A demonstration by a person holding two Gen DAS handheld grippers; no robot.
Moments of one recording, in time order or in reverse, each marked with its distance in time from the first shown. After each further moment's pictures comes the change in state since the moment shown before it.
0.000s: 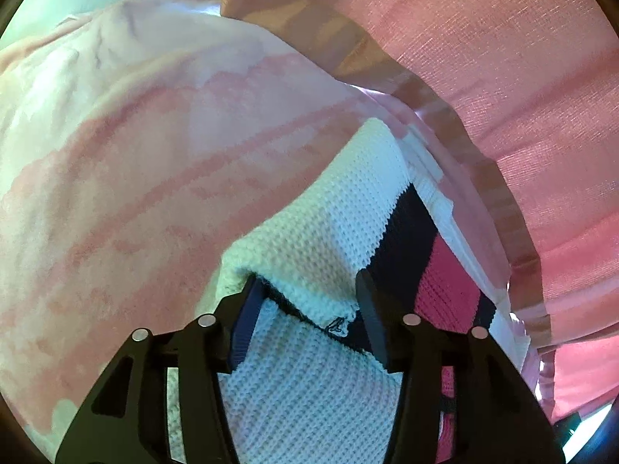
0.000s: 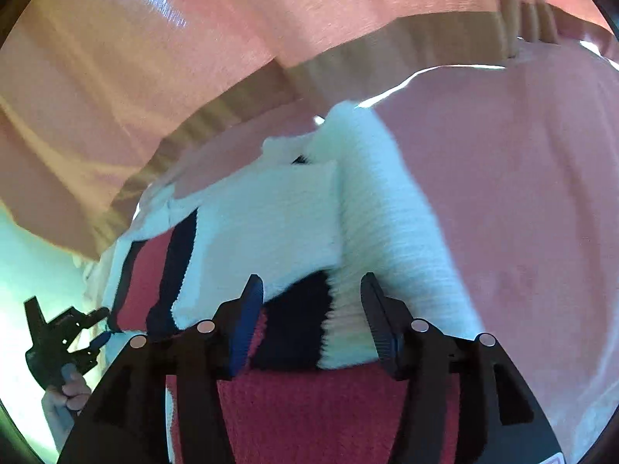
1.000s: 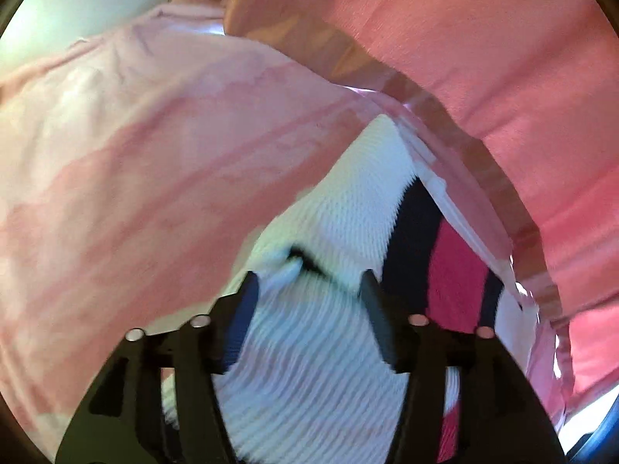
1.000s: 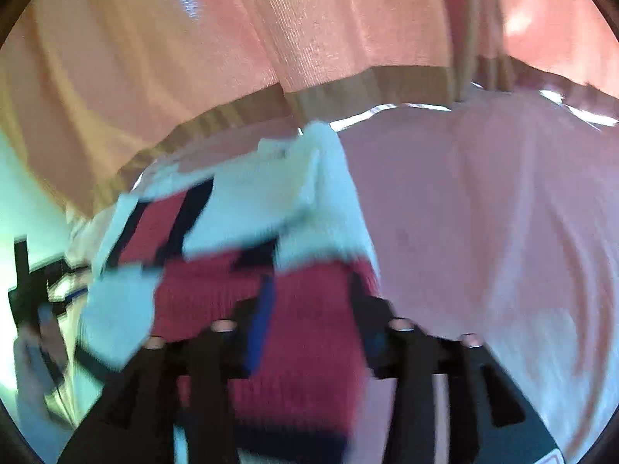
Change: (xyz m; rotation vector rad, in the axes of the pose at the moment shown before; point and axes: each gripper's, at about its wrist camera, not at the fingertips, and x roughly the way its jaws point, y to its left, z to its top) left arm -0.048 -0.001 -0.019 0.094 -0.007 0.035; right arm -0.131 -0.030 -0.085 -0.157 -0.075 -0.112
